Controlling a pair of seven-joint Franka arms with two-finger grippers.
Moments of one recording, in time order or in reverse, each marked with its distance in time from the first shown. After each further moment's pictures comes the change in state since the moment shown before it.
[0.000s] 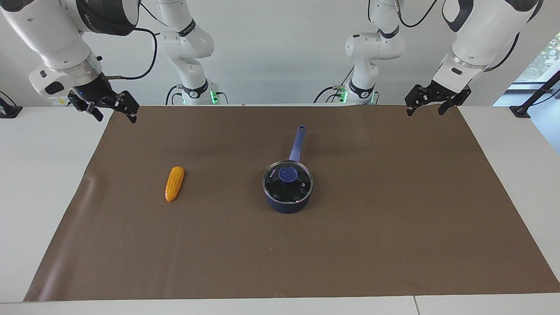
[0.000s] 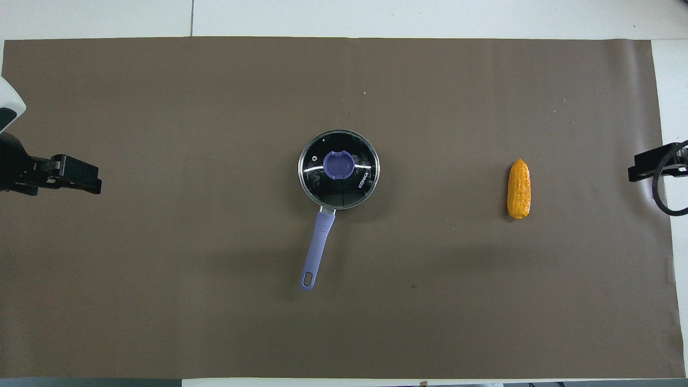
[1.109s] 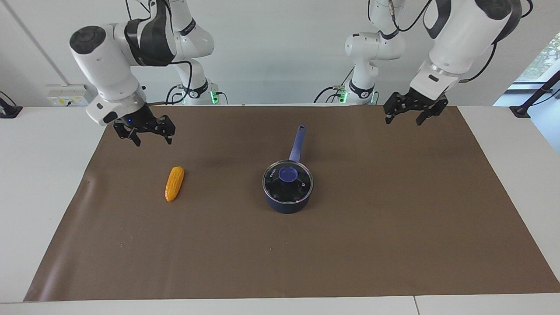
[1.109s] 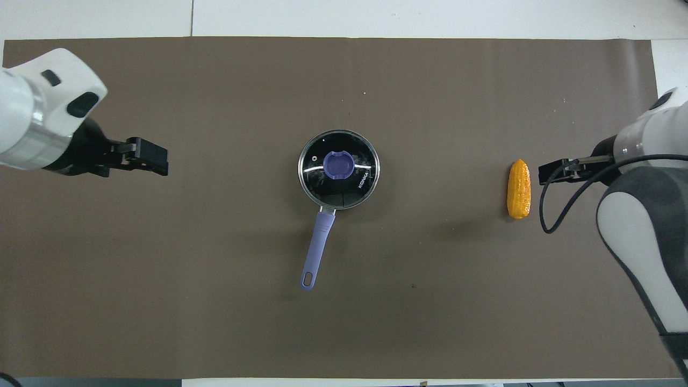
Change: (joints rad) left arm -0.144 0.107 -0.018 0.045 -0.077 0.109 -0.148; right arm 0.128 0.007 0.004 -0.320 0.039 0.375 0.014
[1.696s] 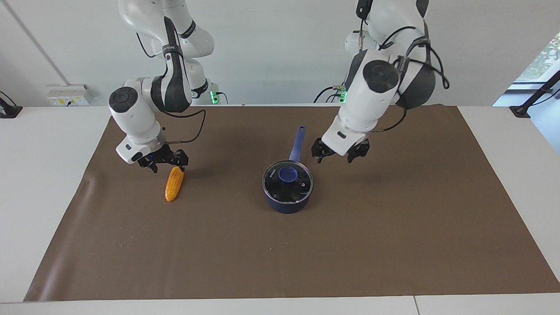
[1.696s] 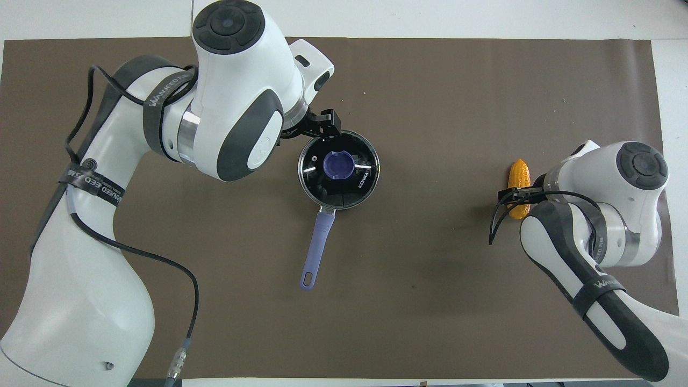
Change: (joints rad) left arm -0.285 0.462 -0.003 0.356 -0.001 0.162 -0.268; right arm -0.011 0.137 -0.005 -0.306 0.000 0.435 0.000
